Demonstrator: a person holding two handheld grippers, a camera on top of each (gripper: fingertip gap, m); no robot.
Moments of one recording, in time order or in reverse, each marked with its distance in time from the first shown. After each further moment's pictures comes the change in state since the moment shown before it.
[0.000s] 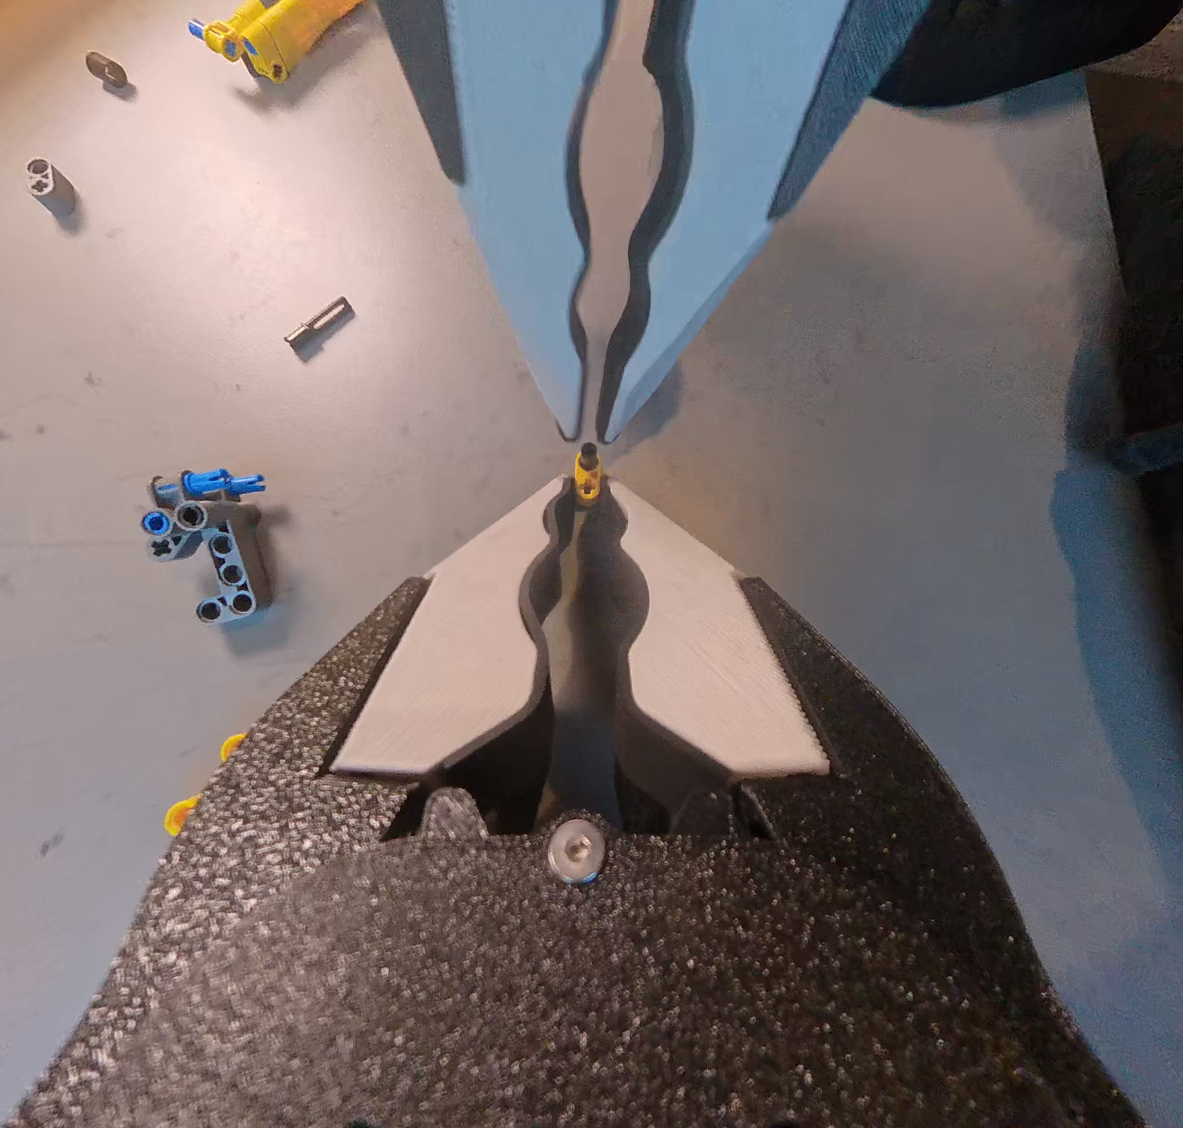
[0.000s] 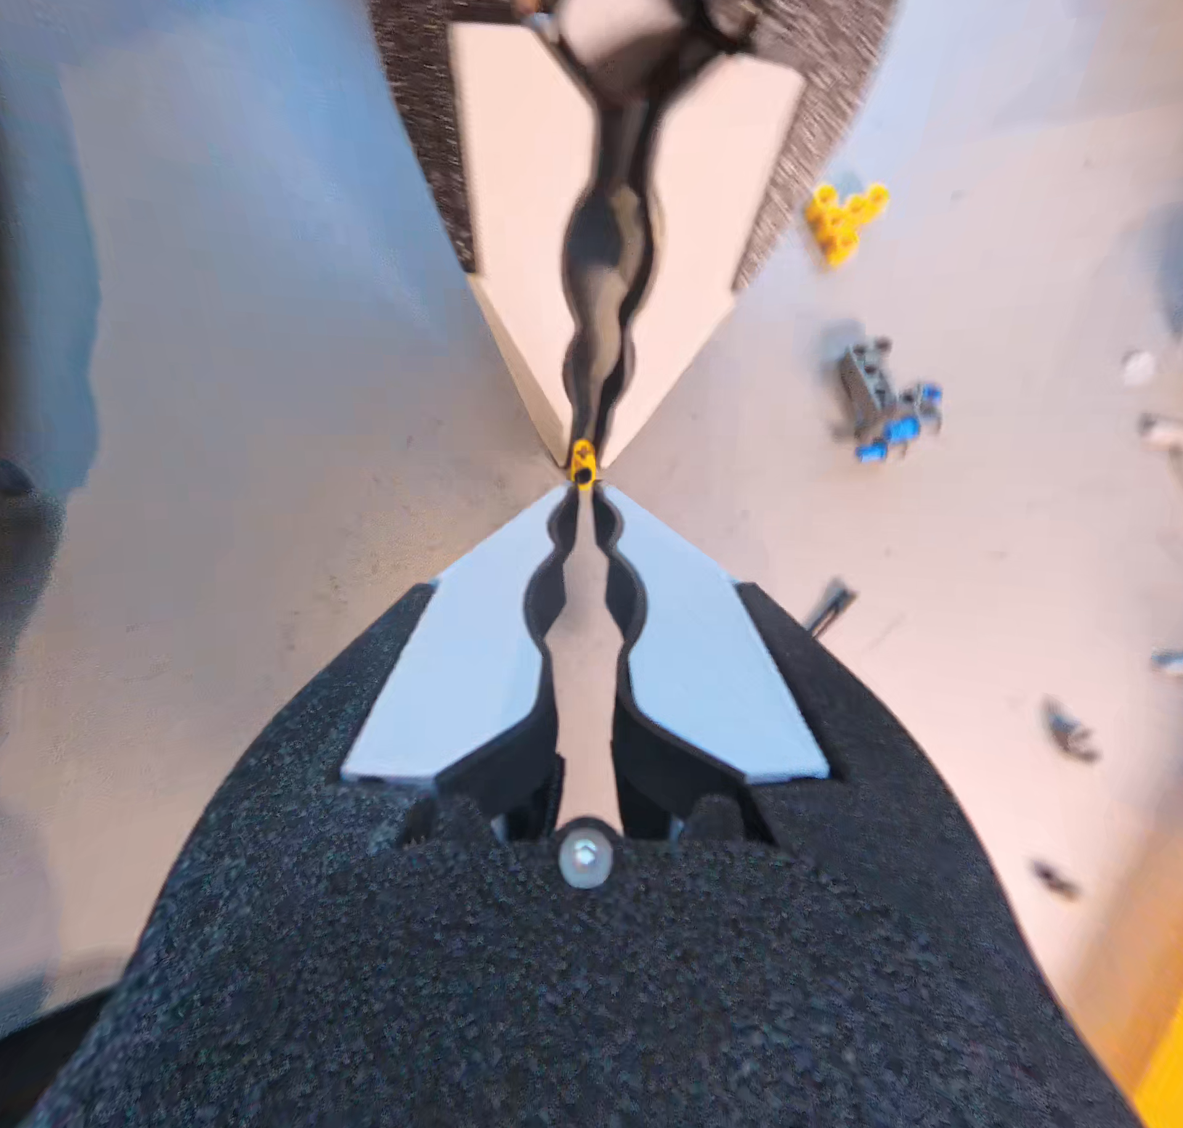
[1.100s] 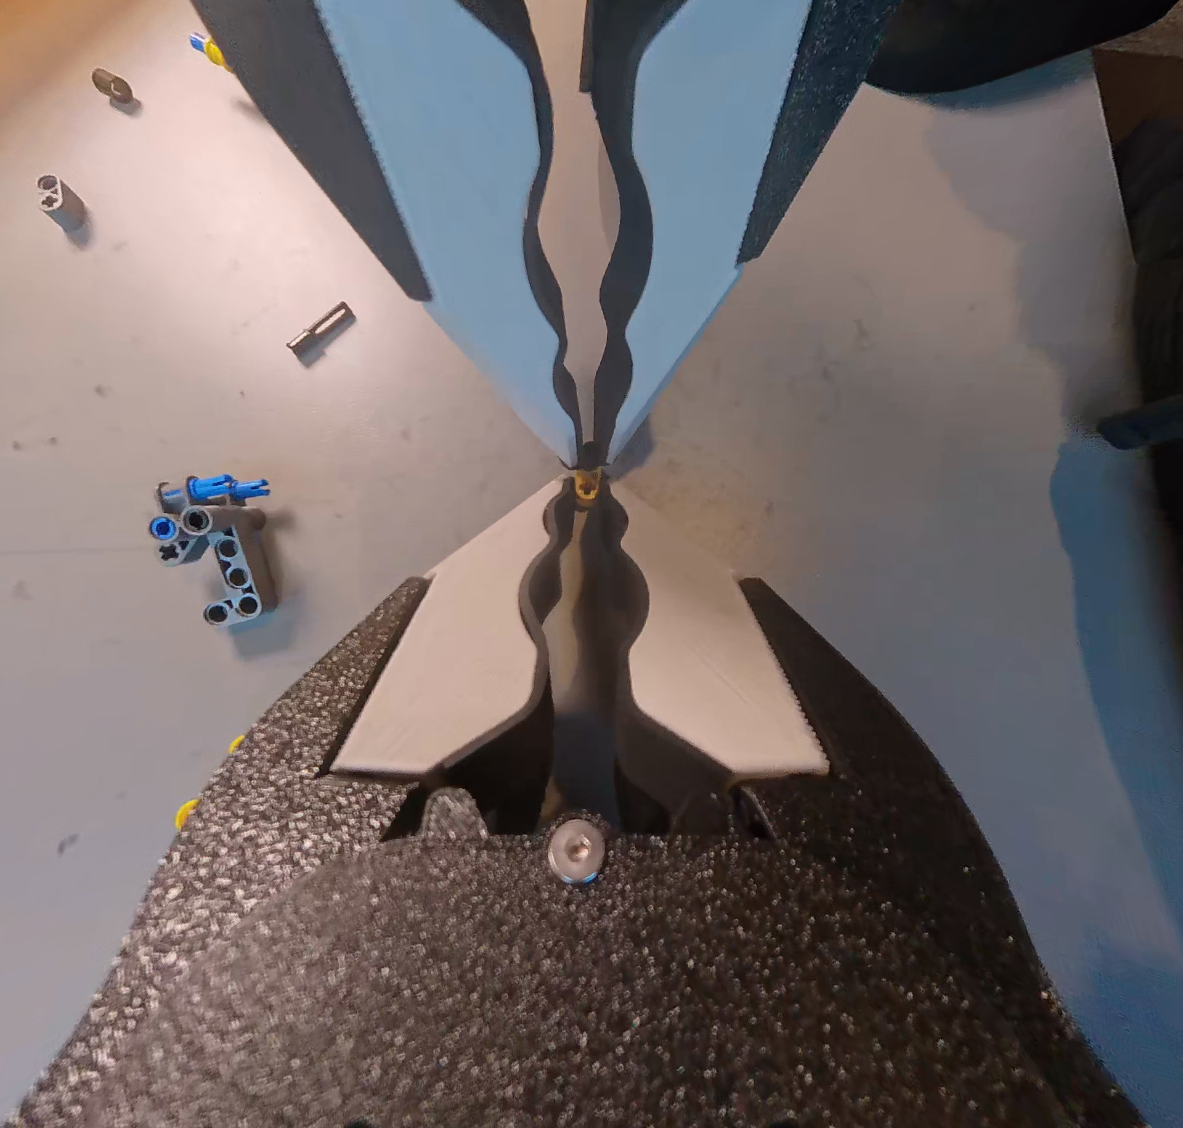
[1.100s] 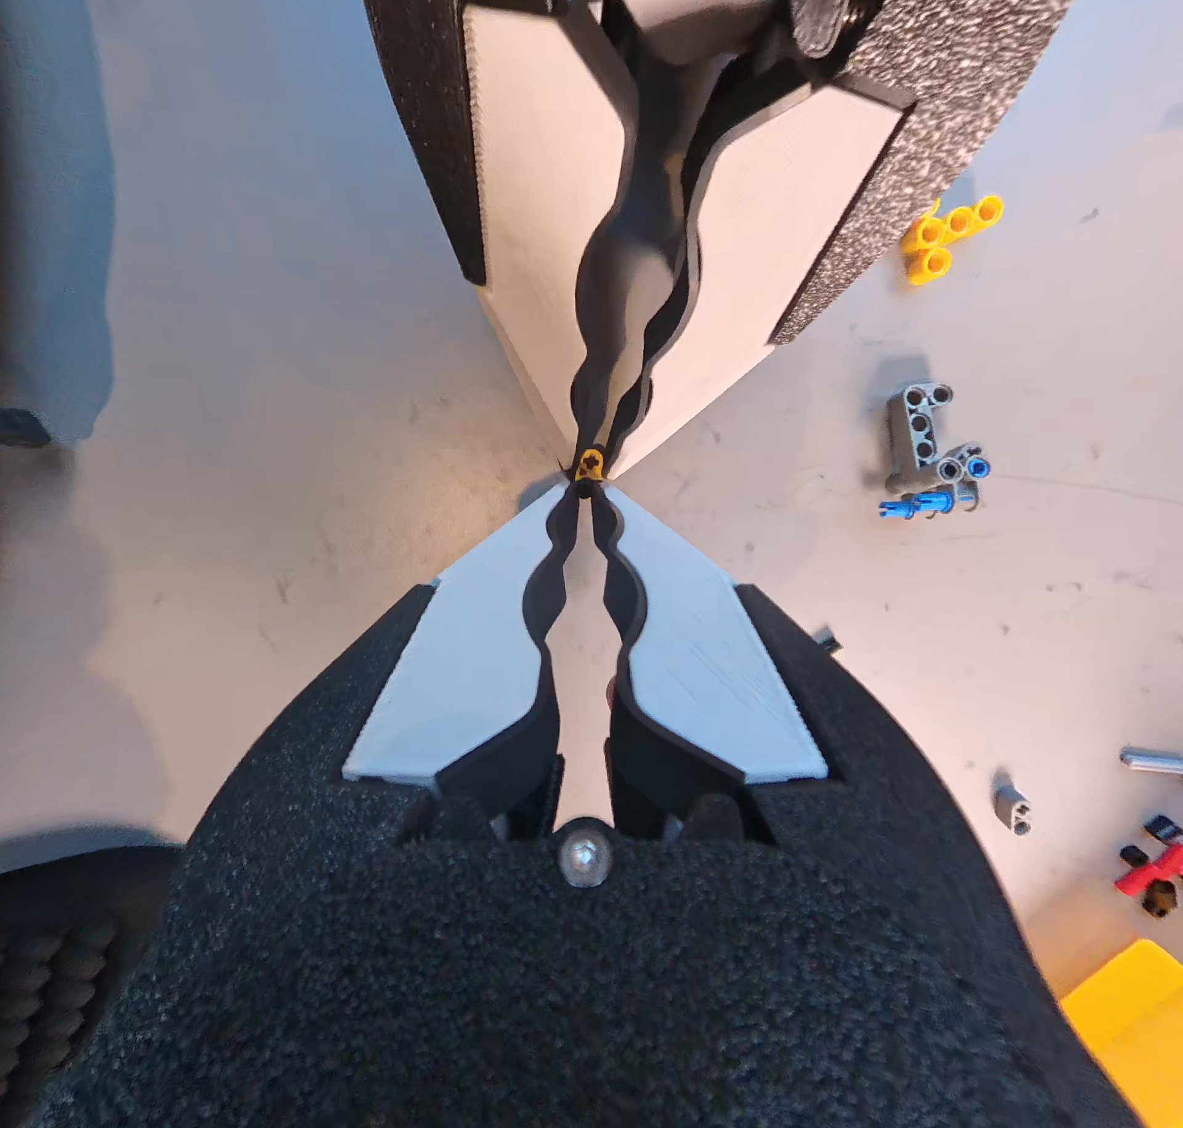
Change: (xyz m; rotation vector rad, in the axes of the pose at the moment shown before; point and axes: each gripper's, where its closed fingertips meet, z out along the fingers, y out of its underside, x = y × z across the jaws) left arm 0.000 0.001 0.000 -0.002 -0.010 0.025; right arm -0.002 0.001 0.008 -0.197 -0.128 -0.124
